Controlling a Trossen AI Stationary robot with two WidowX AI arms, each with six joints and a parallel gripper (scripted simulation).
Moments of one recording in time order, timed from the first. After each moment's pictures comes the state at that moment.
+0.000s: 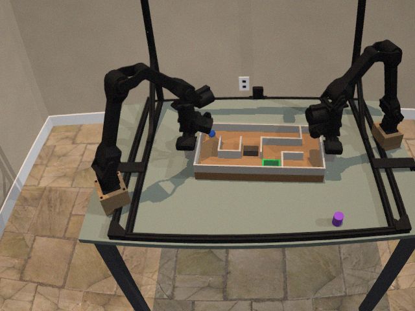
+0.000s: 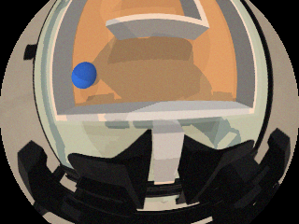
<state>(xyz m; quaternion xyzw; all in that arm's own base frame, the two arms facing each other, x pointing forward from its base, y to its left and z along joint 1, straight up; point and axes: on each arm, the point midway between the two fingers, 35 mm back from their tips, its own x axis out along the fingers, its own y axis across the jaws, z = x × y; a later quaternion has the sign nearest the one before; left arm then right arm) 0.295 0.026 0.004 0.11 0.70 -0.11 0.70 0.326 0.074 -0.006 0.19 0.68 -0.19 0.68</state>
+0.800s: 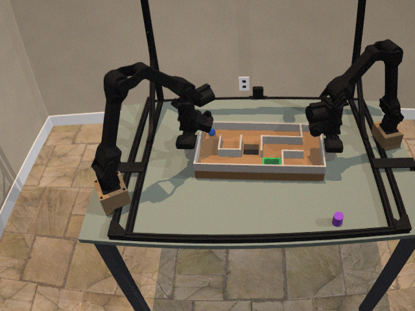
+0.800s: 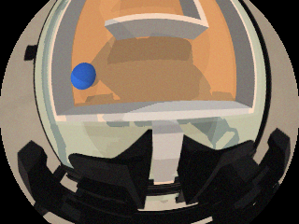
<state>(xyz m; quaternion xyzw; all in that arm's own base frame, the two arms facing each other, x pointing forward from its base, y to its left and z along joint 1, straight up) 0.294 0.025 0.011 0.11 0.70 -0.11 0.70 0.327 0.074 -0.001 0.19 0.68 -0.20 0.68</state>
